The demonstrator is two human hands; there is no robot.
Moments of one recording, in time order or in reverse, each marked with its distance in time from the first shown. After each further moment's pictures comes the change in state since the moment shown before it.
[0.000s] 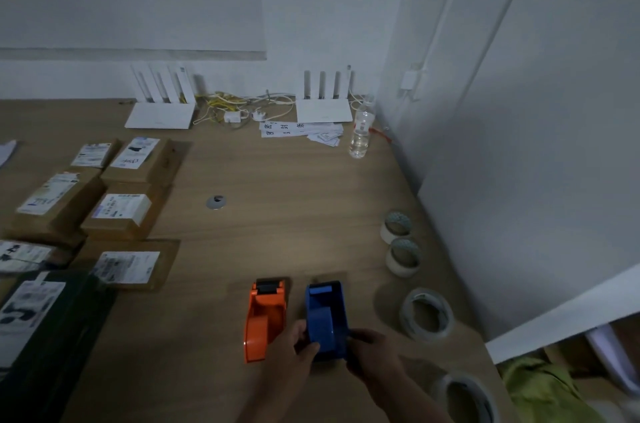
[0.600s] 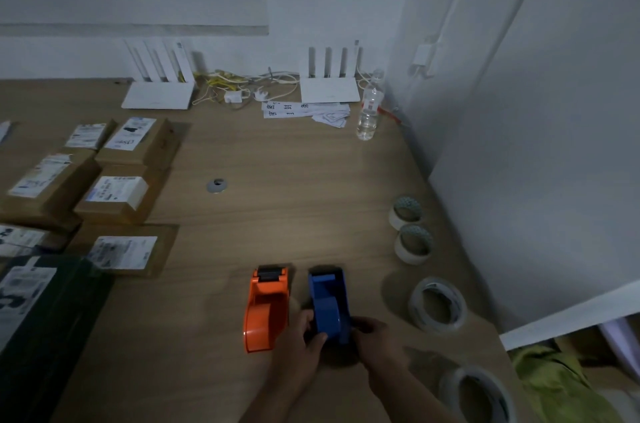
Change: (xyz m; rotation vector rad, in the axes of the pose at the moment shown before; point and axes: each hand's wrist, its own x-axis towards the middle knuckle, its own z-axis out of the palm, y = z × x) left_hand 0.025 -0.024 0.023 0.076 0.003 -0.082; right_hand 0.026 0.010 0.011 -0.169 0.056 -0.071
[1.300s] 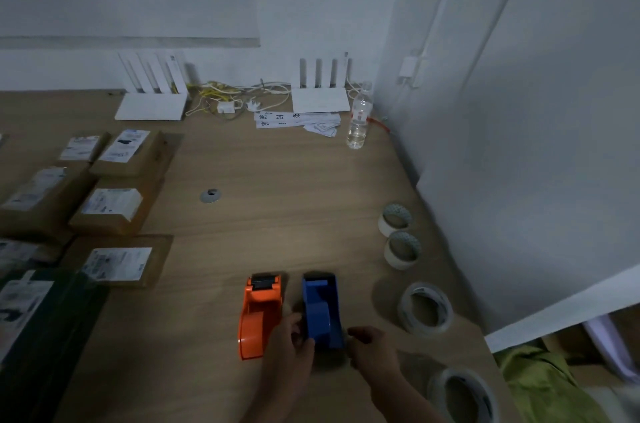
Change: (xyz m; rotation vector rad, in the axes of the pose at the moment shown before) left_hand -0.013 0.011 -0.004 -0.068 0.136 -0.023; right_hand -0.019 0.000 -0.016 -0.115 0.048 -0.027
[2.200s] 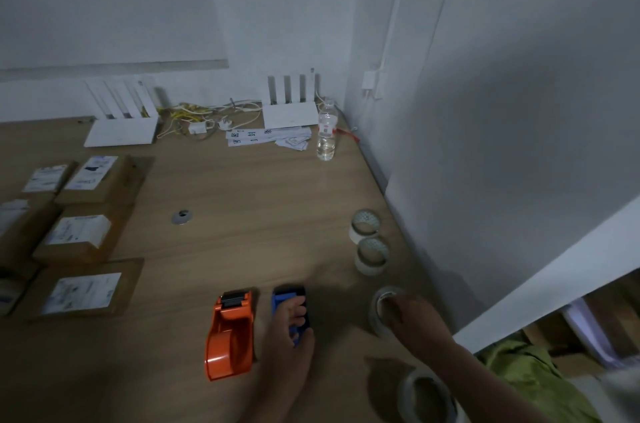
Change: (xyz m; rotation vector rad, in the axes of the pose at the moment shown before) left_hand -0.013 0.058 0.028 -0.176 0.036 0.204; right_hand 0.026 -0.013 -0.153 -0.806 0.206 -0.541
